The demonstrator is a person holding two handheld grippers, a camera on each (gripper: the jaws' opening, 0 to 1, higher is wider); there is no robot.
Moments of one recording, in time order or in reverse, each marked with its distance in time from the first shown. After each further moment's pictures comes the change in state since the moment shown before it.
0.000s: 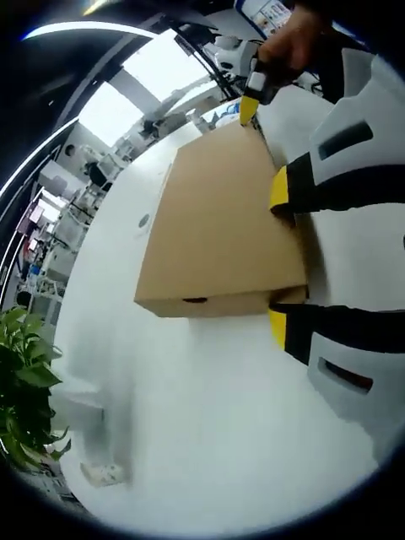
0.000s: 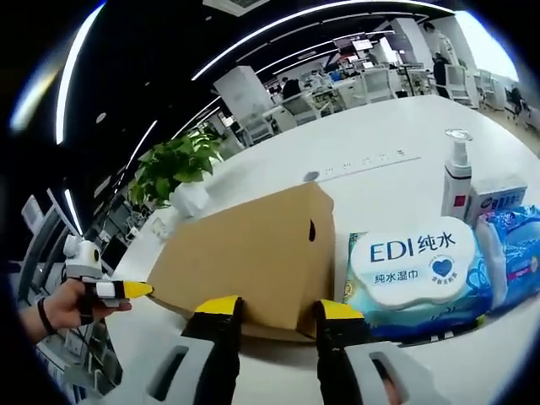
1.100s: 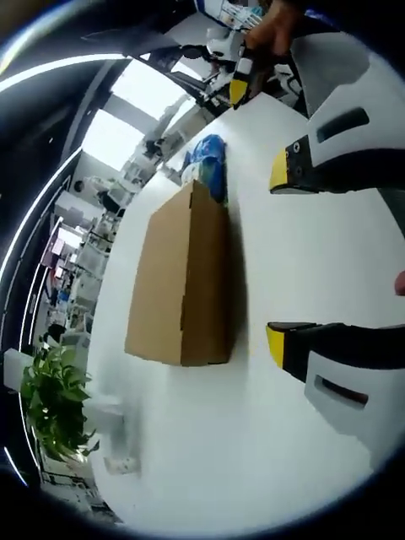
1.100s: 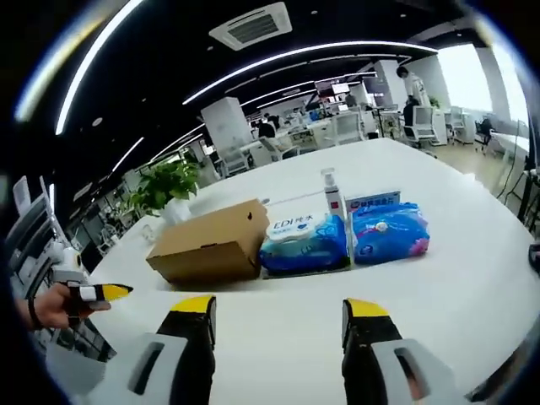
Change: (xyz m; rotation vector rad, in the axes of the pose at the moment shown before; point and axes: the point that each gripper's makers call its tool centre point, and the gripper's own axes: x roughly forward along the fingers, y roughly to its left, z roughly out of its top) left arm -0.065 -0.070 -0.098 0.152 -0.135 -0.056; right arm -0.193 -0.049 -0.064 -0.069 -0.201 -0.162
